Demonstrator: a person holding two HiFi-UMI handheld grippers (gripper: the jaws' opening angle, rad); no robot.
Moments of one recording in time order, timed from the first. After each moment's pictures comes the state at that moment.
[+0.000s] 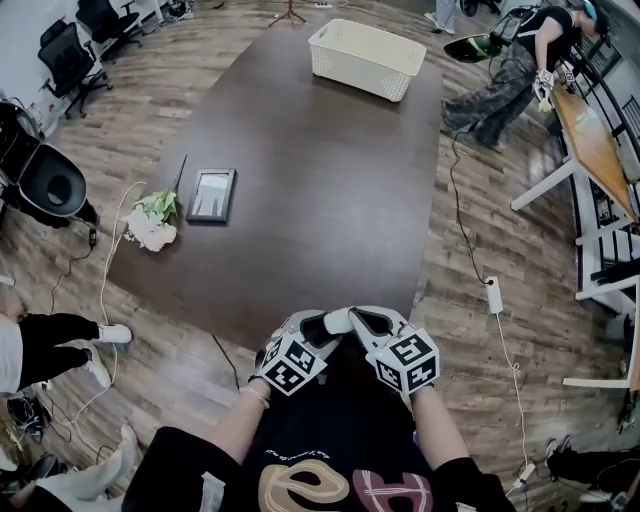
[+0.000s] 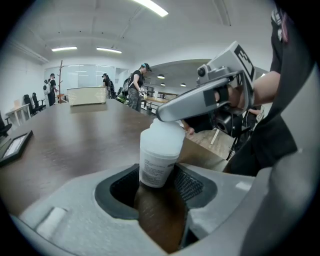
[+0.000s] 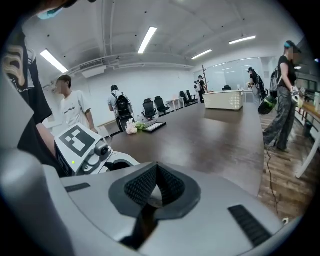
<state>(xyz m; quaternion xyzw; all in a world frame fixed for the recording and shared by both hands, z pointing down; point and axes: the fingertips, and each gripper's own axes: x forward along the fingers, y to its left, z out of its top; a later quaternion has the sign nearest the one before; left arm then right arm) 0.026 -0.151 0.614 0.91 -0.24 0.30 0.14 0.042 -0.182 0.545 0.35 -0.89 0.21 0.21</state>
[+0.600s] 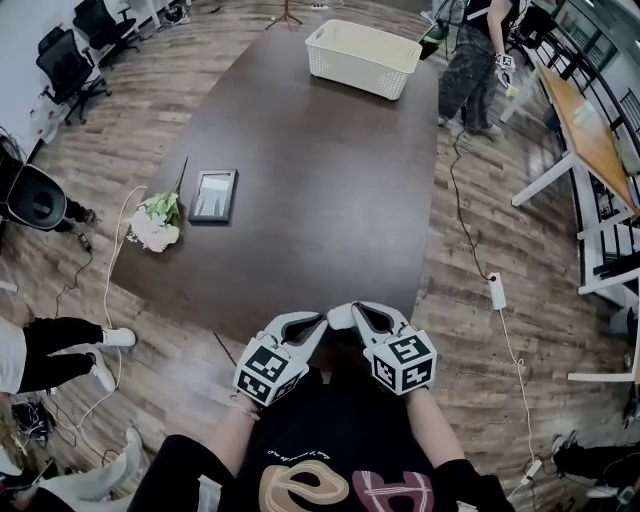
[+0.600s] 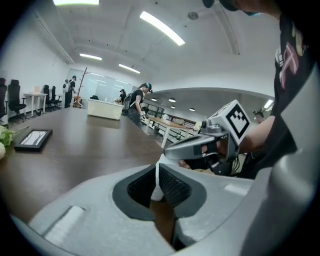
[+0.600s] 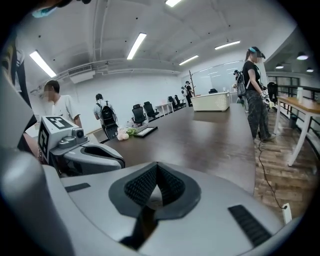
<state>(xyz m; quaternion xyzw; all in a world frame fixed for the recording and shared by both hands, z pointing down) -0.010 -0.155 0.538 0.92 -0.30 0.17 0.18 0.045 -0.184 0.545 0.42 -0.86 0.23 0.18</state>
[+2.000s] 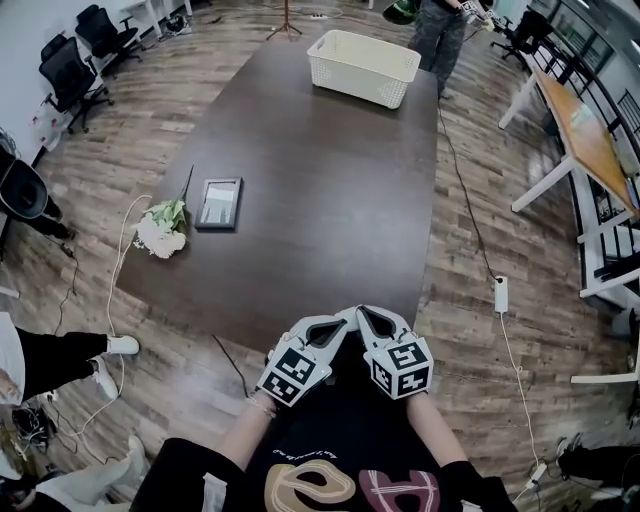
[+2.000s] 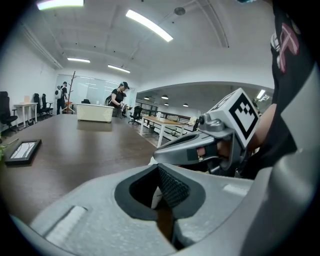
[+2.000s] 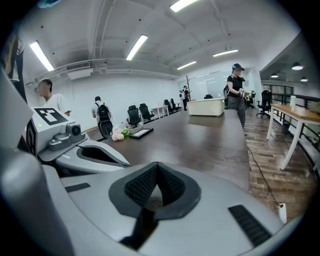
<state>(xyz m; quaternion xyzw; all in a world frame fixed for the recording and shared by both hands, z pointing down) 0.025 -0.151 0.537 0.93 -0.28 0.19 0.13 0.048 -0.181 0.543 0.45 -0.85 0.20 0.18</state>
